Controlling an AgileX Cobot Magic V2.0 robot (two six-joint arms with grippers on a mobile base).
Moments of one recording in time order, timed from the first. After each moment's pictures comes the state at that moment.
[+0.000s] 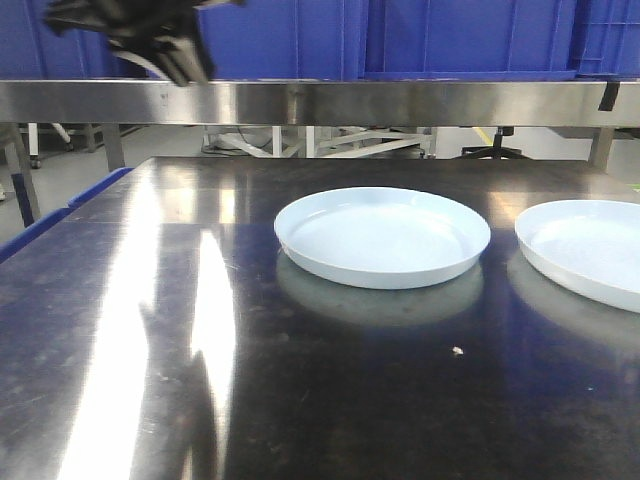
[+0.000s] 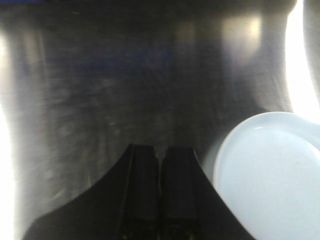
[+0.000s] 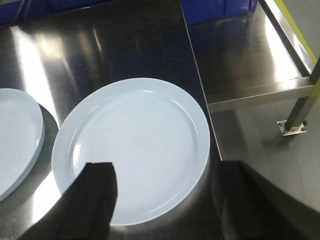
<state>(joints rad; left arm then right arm) -0.42 1.70 -1.41 -0.06 0.54 -0.12 -0.11 0.76 -0.52 0.03 0.38 0.21</state>
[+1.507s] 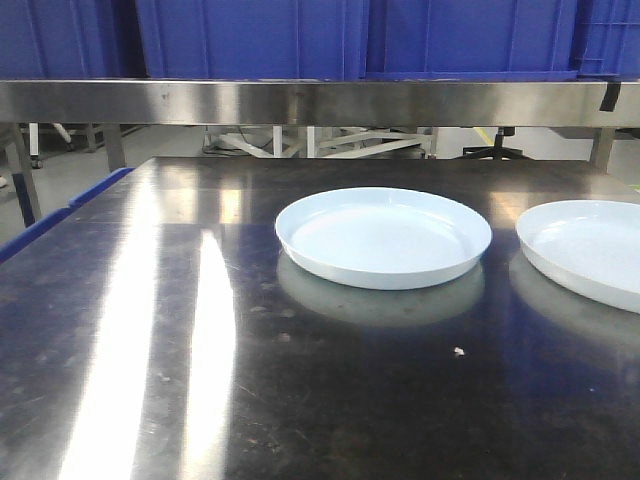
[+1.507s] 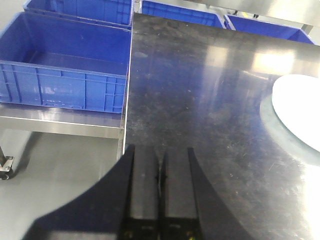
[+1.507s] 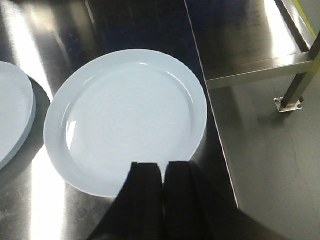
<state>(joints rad) -0.24 0.53 -0.24 -0.06 0.16 -0.13 -0.11 0.76 -0.52 0.03 0.48 0.21</state>
